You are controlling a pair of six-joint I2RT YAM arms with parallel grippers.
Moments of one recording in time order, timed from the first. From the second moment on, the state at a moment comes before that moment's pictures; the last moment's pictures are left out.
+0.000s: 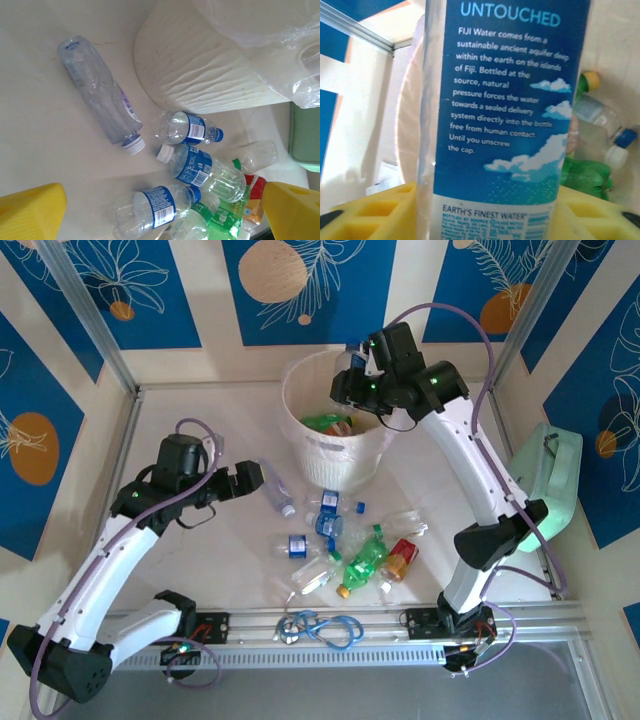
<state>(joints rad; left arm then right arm) -0.40 0.99 1.05 -0.81 0.24 -0.59 0.52 1.74 2.15 -1.16 -0.09 0.62</state>
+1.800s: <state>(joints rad) -0.50 1.03 1.14 -0.80 -0.09 -0.65 0.92 1.02 1.39 -1.19 0.21 0.67</state>
